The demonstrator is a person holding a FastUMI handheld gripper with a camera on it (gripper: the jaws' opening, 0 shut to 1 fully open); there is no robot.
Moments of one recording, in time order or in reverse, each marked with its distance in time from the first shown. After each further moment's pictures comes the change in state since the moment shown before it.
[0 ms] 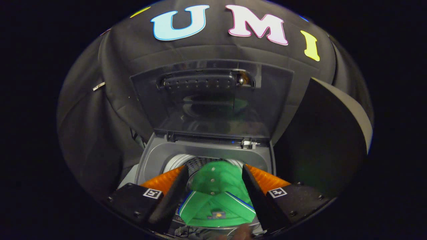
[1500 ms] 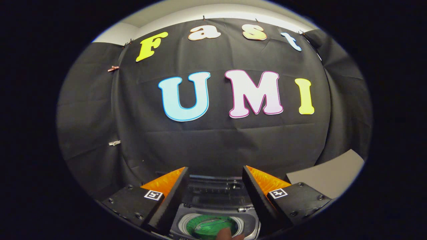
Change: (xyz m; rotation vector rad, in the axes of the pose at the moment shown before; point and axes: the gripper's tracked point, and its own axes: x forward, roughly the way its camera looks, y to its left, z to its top) arm -0.101 0.001 0.231 0.050 -0.553 0.086
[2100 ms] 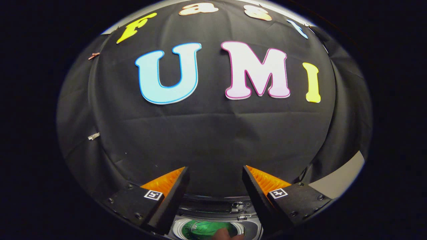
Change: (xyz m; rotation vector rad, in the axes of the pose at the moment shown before) arm 0.126 -0.009 -0.059 -0.027 0.233 -0.104
